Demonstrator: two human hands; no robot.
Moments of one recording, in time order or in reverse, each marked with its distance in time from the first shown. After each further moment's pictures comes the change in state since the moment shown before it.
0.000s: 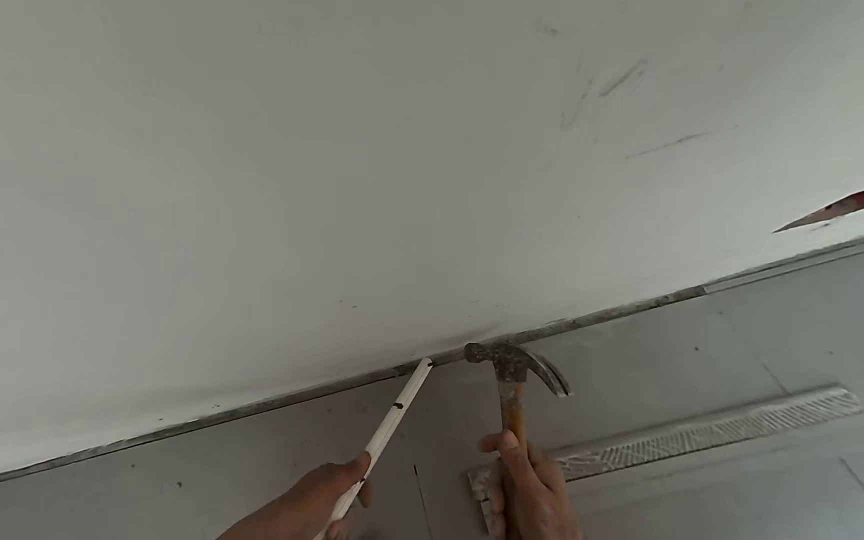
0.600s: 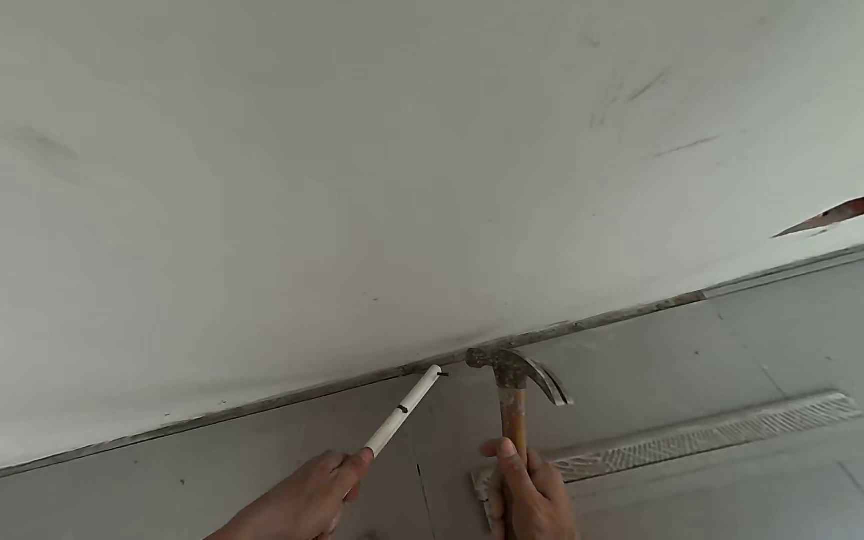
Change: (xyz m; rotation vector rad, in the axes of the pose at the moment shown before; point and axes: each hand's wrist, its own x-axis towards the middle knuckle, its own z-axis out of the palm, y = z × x) left_hand 0.004 0.002 -0.012 0.453 0.138 0.095; right_hand -0.007 0.008 0.007 -0.073 0.015 -0.075
